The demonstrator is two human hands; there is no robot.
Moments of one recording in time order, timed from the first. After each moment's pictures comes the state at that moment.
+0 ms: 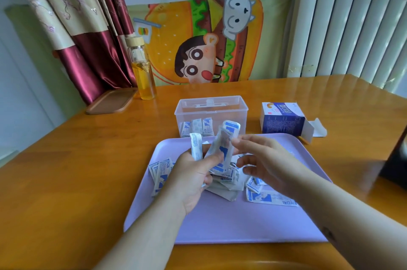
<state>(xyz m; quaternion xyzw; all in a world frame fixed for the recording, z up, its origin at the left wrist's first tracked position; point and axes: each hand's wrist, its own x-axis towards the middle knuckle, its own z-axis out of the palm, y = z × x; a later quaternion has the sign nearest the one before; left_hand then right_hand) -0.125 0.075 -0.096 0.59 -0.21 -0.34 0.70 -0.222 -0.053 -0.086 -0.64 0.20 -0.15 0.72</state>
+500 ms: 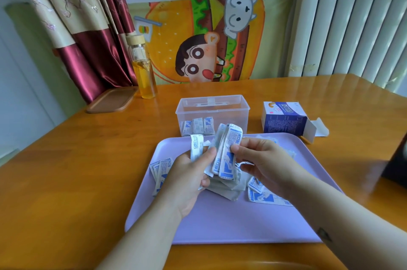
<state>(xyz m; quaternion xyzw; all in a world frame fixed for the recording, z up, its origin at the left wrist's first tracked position) -0.123 0.082 -0.098 0.60 -0.20 -0.34 0.70 -0.215 -0.047 -0.092 -0.63 0.19 -0.18 0.73</state>
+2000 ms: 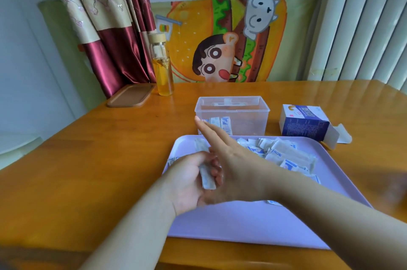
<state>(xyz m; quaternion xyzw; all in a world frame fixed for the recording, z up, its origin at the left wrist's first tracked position) -0.104 0.108 -0.086 0.49 -0.09 -0.50 0.71 -0.180 -0.002 -0.078 -0.96 -0.06 -0.12 0.26</state>
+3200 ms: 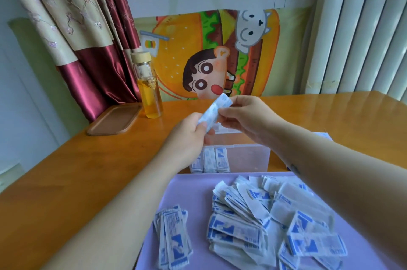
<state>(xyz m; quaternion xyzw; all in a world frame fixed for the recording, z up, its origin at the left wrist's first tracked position) -0.002 0.018 -0.025 0.79 -0.41 -0.06 0.44 -0.074 -0.117 -0.006 -0.68 0.18 -0.23 0.67</state>
